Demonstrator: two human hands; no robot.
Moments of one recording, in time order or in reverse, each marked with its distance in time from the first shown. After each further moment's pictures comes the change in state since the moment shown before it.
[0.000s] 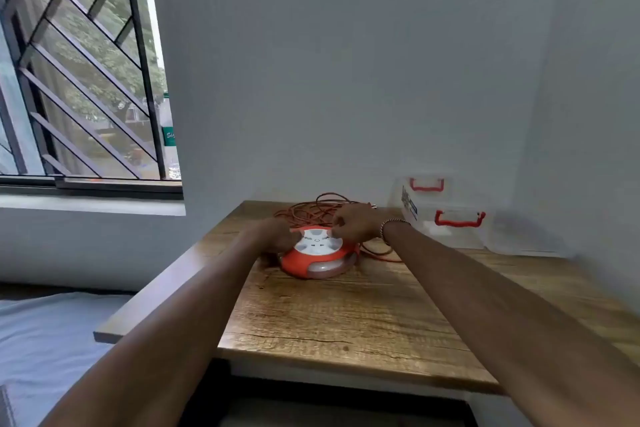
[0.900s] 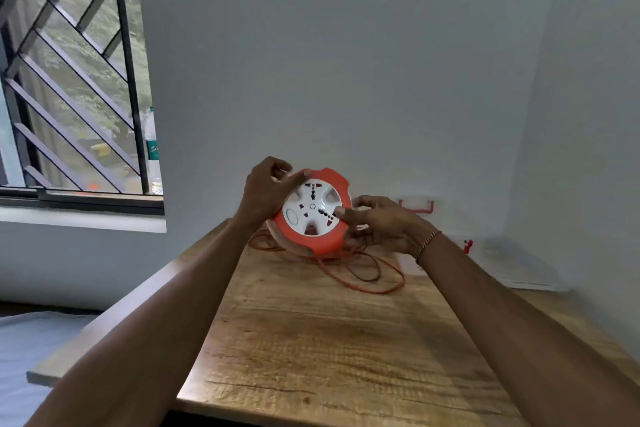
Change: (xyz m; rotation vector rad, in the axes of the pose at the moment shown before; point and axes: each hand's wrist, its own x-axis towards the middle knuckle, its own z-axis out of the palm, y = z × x) left_hand 0.040 0.040 -0.062 -0.892 0.740 0.219; right_hand -0.030 0.065 -0.044 1.286 0.041 0.041
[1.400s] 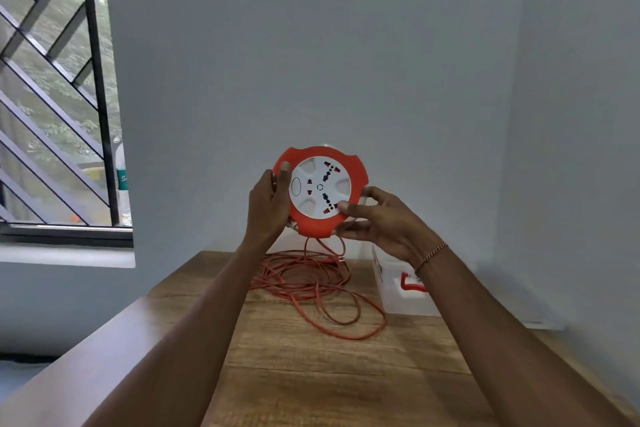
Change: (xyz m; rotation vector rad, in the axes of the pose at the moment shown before) left_hand 0.018 0.040 0.061 -0.240 0.089 0.006; right_hand 0.005 -0.038 -0.049 0.256 0.102 -0.189
